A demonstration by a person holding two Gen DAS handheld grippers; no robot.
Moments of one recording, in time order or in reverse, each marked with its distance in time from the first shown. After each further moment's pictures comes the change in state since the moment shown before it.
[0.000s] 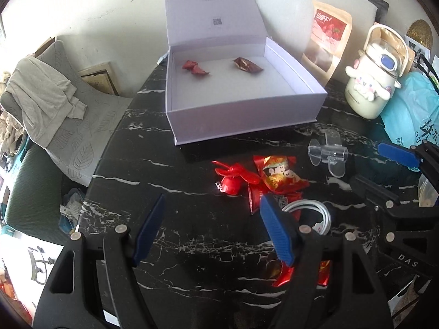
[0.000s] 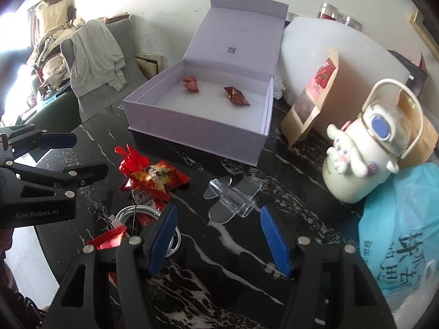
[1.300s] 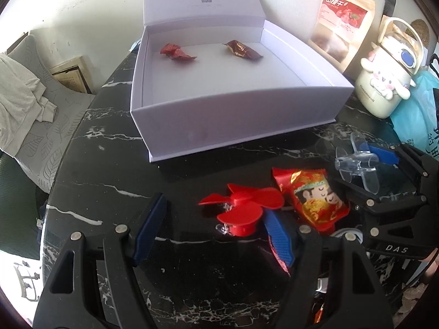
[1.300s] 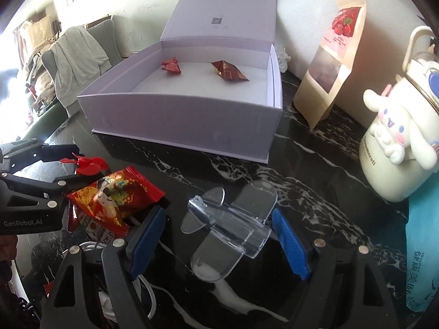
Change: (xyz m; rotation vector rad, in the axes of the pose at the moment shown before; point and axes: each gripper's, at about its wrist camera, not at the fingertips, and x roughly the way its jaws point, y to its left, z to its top) left arm 0.079 0.016 0.017 0.028 0.012 -0.122; right arm 0.087 -0.019 0.005 0.111 0.027 0.037
